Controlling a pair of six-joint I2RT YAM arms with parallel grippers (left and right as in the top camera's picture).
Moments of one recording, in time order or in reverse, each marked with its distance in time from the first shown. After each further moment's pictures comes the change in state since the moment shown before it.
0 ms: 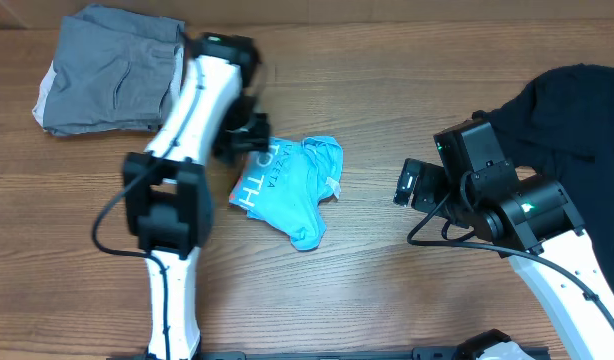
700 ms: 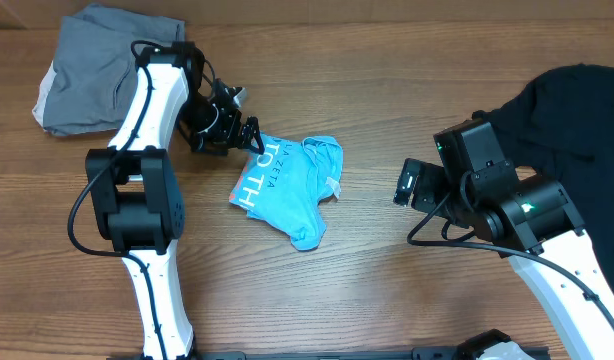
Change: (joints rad) left arm 0.178 0.000 -0.150 0.229 0.352 0.474; right arm 0.000 0.000 0.000 0.000 0.000 0.000
